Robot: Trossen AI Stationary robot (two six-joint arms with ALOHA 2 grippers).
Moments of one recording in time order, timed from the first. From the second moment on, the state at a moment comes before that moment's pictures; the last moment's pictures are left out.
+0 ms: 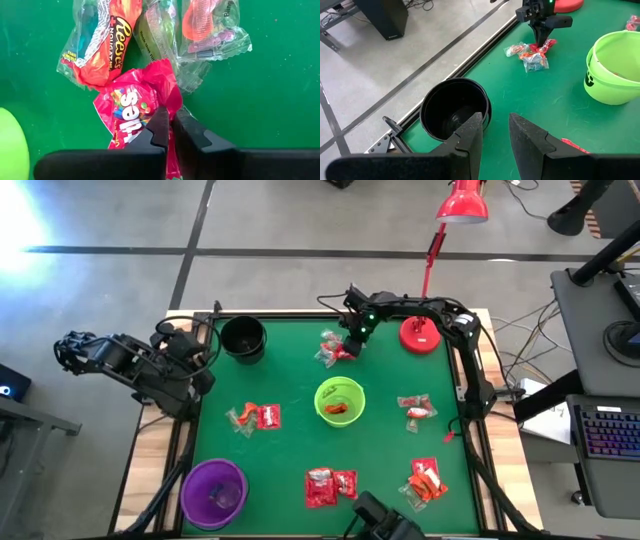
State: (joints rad) left arm -0.38 0.85 1.26 -1.54 -0.85 -0.85; right arm -0.71 2.19 1.52 -0.68 -0.47 -0.17
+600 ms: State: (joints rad) left arm -0.38 0.83 1.26 -1.54 -0.85 -0.85; right arm -0.70 2.03 1.54 -0.73 -0.49 -0.15
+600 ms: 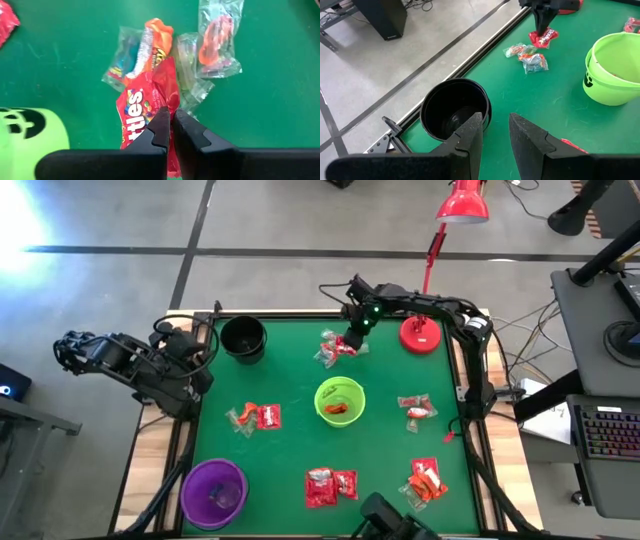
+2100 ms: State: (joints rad) left arm -0.37 0.84 1.18 -1.35 -0.90 -1.09; right arm -0.65 1.78 1.55 -0.54 -0.56 -0.06
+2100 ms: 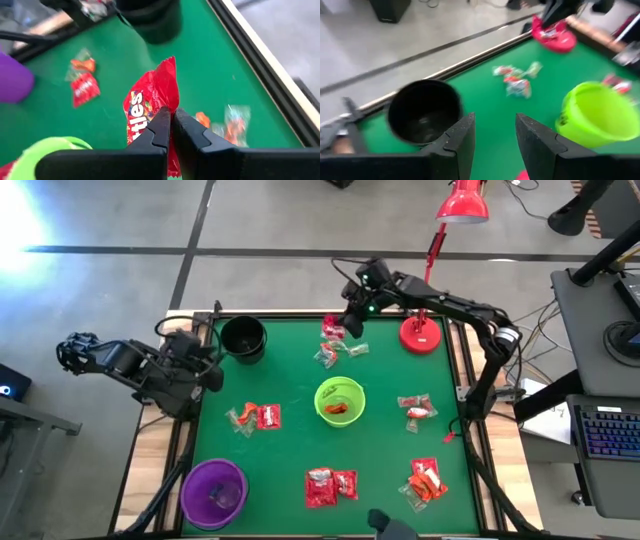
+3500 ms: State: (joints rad) left arm 0.18 1.01 0.82 -0.08 -0.29 -0.75; right arm -0.49 1.75 1.55 -0.20 -0.61 0.00
